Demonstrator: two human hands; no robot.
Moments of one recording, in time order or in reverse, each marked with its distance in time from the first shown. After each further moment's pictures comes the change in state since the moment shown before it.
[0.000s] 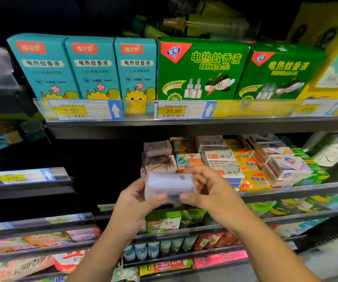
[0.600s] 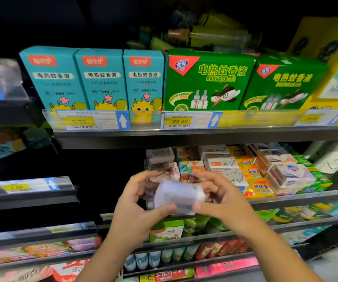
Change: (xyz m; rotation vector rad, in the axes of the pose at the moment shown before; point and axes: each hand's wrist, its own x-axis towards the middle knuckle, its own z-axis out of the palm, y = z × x) left_hand 0.001 0.017 -0.005 0.172 0.117 0.194; right_hand -0.003 0.000 -0.010 -0.089 0.062 -0.032
